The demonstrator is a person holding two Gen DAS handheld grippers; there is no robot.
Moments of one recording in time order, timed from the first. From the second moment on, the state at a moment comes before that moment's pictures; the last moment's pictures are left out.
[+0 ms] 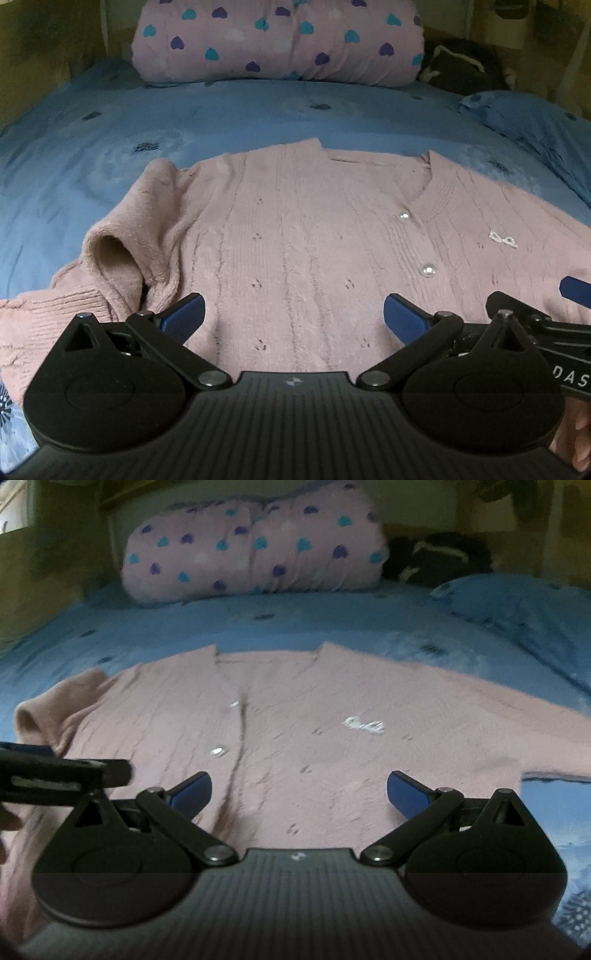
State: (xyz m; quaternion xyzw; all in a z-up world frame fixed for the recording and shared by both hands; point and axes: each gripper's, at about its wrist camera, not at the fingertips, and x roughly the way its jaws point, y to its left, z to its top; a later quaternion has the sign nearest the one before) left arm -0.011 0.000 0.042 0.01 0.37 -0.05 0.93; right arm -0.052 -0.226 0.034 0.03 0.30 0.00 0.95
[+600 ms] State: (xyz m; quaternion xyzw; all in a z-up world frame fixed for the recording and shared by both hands) left arm -0.012 -0.007 0.038 0.01 0.40 -0.07 0.91; right arm -0.056 -0.226 0.042 0.04 0.30 0.01 0.95
